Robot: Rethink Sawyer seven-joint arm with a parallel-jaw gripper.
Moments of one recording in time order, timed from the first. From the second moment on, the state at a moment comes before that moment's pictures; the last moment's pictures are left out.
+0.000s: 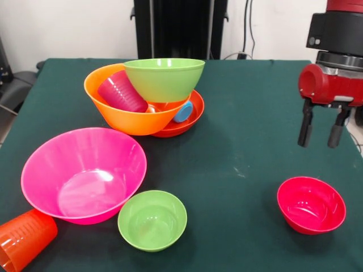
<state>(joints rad) -0.04 -0.60 0.32 1.31 -0.82 0.61 2.19</state>
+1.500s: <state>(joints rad) 0.03 -0.54 0.13 1.27 -0.86 0.57 2.22</state>
